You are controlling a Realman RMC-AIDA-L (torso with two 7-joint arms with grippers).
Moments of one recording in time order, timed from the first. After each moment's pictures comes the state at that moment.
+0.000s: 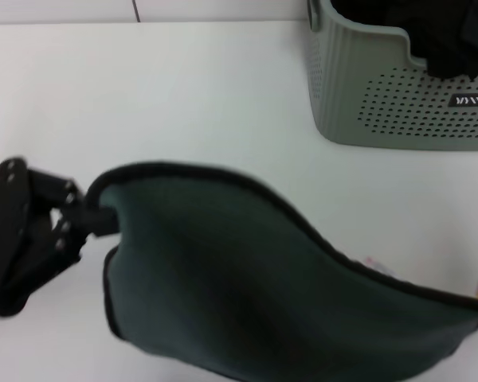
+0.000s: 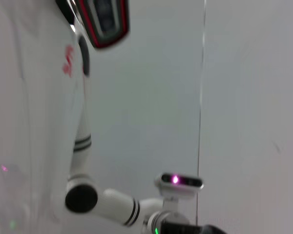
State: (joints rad) left arm -0.14 -1.96 1.13 0.90 1.21 2.04 -1.31; right arm 0.09 2.00 -1.06 -1.32 -1.19 -2.07 1.46
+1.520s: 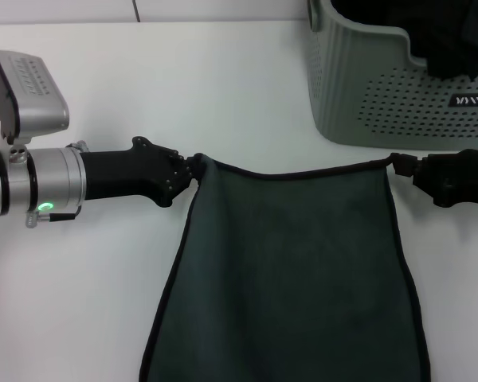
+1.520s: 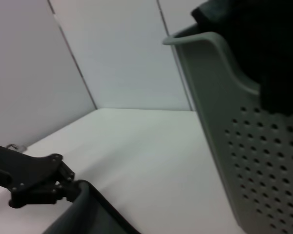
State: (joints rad) left arm -0.53 -2.06 0.99 0.58 1.85 1.23 -1.29; right arm 0.37 2.02 -1.09 -0.66 -1.55 -1.25 1.44
